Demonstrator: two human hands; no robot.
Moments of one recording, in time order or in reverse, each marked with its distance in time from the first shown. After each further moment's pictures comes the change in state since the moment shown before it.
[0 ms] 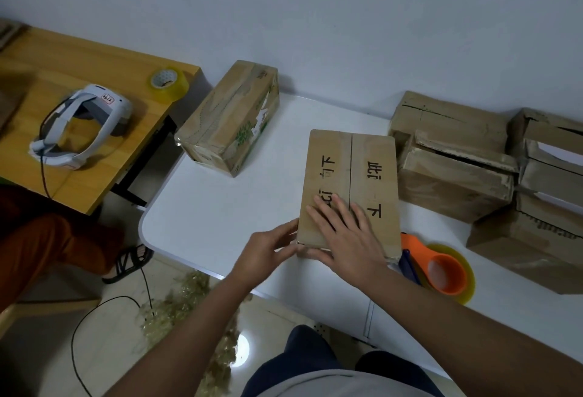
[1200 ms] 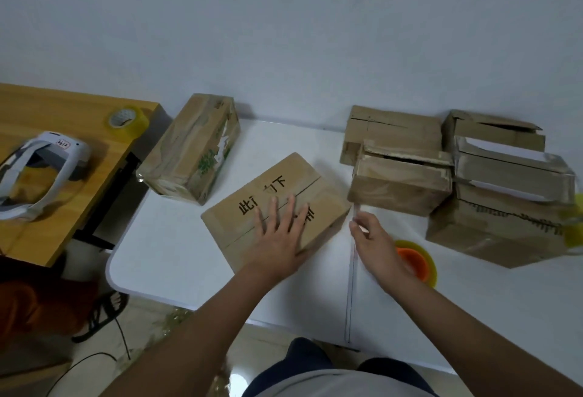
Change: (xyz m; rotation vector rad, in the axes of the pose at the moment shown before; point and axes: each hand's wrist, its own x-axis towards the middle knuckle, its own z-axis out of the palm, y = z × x) left_hand 0.061 0.047 0.050 1.023 -0.130 0.141; right_hand -0.048 0.058 -0.034 1.165 0.175 0.809
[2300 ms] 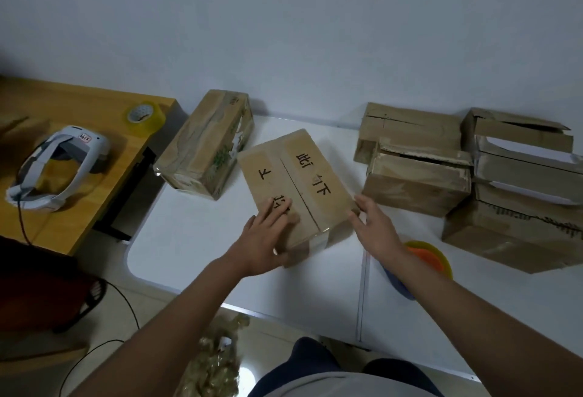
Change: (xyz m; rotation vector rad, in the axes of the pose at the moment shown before) left_hand -0.027 -0.063 -0.016 -0.295 -0.050 0.096; right_hand 0.030 -0.013 0.014 -0.145 -0.070 -0.169
